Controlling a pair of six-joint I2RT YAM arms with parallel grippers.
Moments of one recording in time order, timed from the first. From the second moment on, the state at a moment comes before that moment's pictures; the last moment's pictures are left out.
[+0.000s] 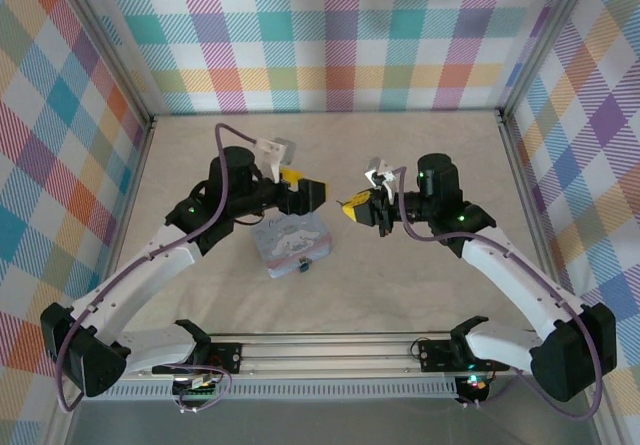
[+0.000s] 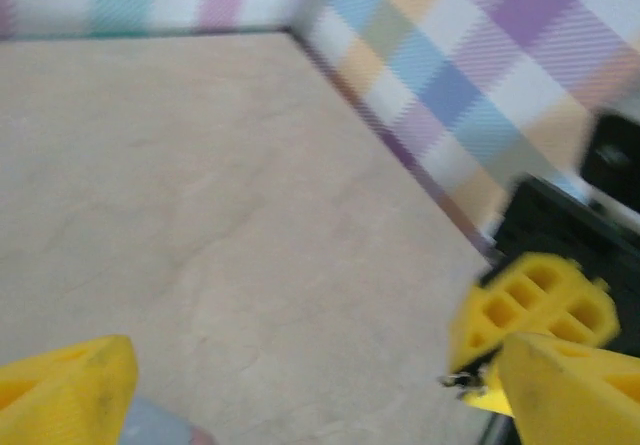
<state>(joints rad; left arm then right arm) -0.59 1.17 1.11 -0.34 0.29 -0.41 0.49 1.13 0.90 -0.21 -0.82 -0.02</state>
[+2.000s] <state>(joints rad) -0.38 1.84 1.26 -0.52 0.46 -0.33 0.51 1.10 0.77 -0.39 -0.38 0.05</state>
